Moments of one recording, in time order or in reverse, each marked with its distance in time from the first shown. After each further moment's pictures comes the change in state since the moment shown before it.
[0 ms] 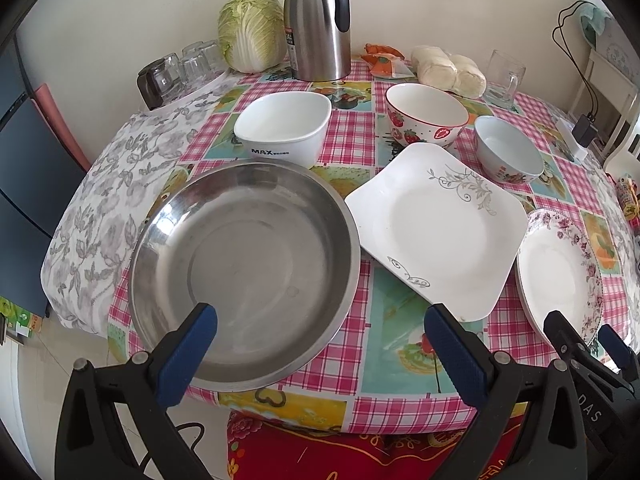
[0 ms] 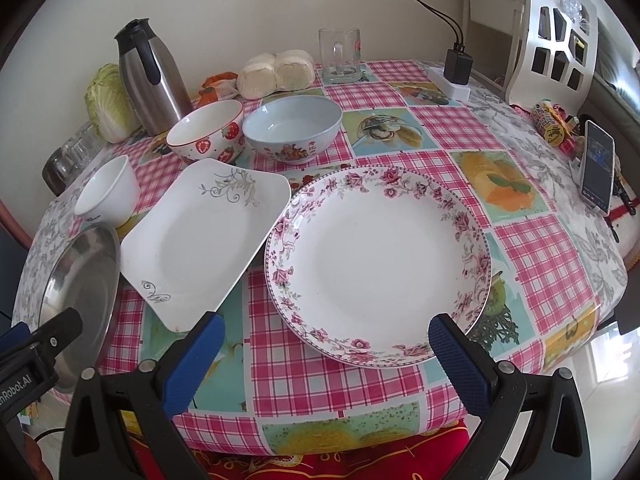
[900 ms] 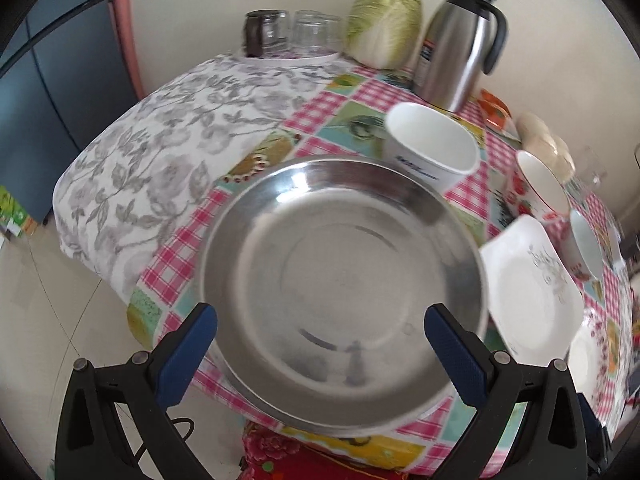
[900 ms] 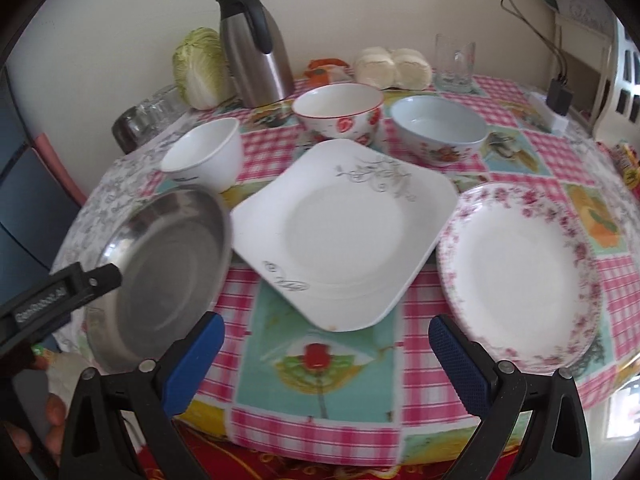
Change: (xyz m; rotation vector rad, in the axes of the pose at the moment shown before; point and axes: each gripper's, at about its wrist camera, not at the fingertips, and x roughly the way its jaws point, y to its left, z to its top) left arm 0.034 0.117 -0.005 -0.372 -0.015 0.034; right arm 0.007 0.099 -0.013 -0.136 0.002 0.256
